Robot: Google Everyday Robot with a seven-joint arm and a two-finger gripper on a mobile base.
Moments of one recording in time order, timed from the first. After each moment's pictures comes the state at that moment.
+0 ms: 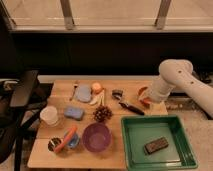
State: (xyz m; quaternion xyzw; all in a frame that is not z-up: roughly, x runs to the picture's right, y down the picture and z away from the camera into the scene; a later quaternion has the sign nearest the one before) arm 0.223 0.093 0.742 -0.30 -0.18 -0.14 0.92
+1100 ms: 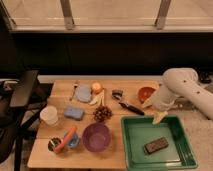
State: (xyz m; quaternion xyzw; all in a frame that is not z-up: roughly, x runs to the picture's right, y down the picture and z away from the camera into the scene) arm 0.241 0.142 0.728 -0.32 -0.17 -0.15 0.92
